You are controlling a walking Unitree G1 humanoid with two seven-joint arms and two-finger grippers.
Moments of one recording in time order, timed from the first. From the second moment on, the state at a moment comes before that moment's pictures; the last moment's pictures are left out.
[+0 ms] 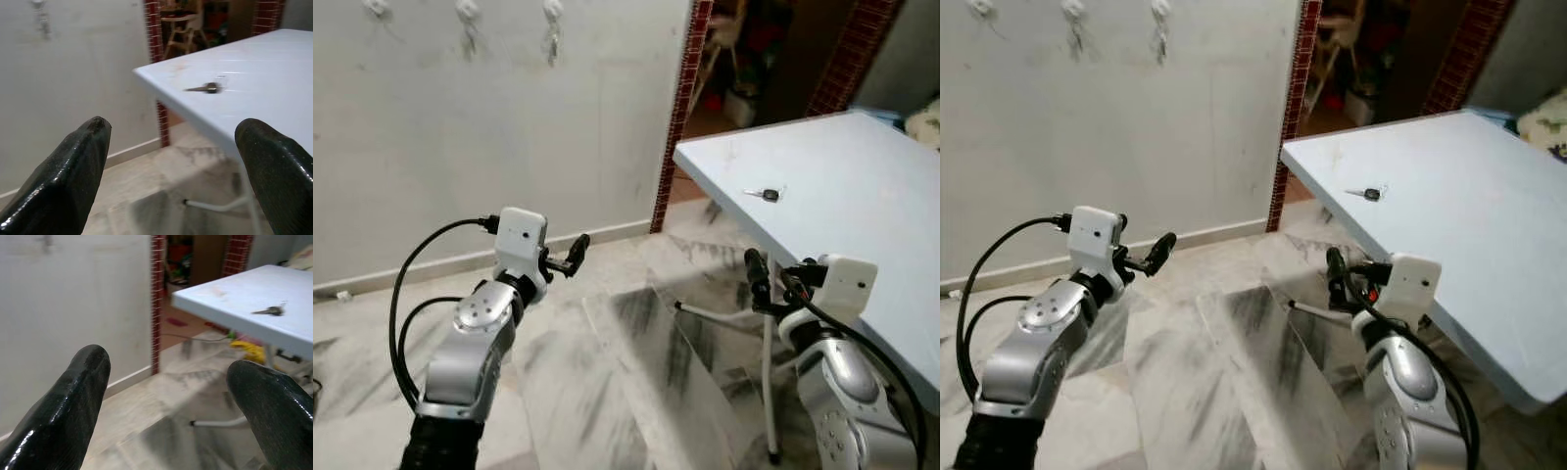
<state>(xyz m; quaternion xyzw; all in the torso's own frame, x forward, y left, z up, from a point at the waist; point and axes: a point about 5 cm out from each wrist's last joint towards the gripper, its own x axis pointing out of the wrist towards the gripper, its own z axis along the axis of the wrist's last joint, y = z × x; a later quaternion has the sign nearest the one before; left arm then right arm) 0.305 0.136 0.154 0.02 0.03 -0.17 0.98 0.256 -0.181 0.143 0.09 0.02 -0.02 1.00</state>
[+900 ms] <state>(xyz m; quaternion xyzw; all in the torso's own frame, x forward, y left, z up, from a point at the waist) 0.308 0.116 0.160 -0.02 0.03 -0.18 0.98 0.256 -0.194 0.145 0.08 0.01 -0.05 1.00</state>
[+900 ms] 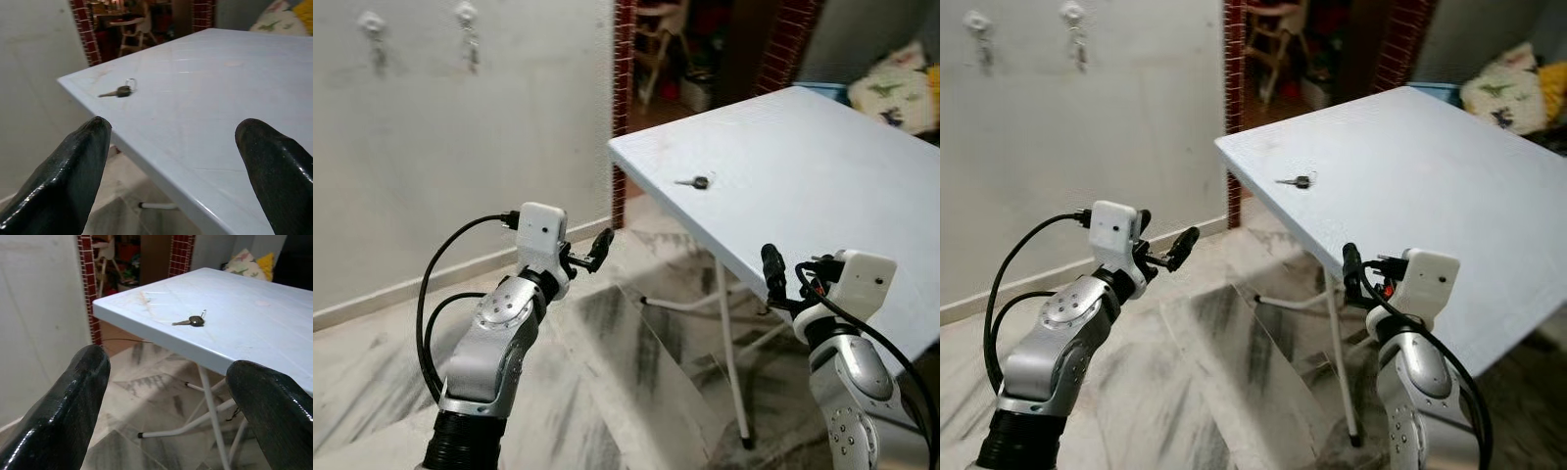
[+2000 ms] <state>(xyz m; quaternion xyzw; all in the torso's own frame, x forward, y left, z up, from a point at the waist) 0.313 0.116 0.146 -0.06 0.10 -0.16 0.98 0.258 -0.195 0.147 0.07 0.01 -0.06 1.00</state>
